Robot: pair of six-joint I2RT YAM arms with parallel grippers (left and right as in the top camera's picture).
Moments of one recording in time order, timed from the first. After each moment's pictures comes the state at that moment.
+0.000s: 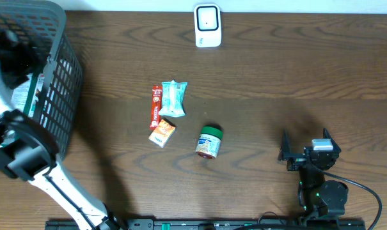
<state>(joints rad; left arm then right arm) 0.60 2.24 2.19 -1.21 0.37 -0.10 0.01 0.01 0.01 -0.07 -0.01 -0.07</state>
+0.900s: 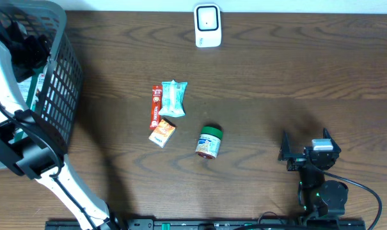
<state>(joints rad) 0.49 2.21 2.20 -1.25 0.25 -0.12 0.01 0.01 0.01 -0.07 -0.01 -0.07</state>
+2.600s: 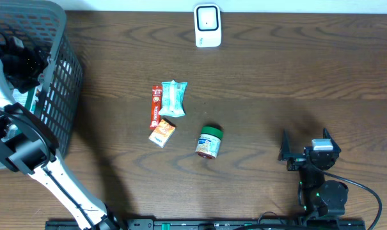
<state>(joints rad) 0.58 2.33 2.21 -1.24 0.42 -0.12 0.01 0.01 0.01 -0.07 -0.01 -0.07</state>
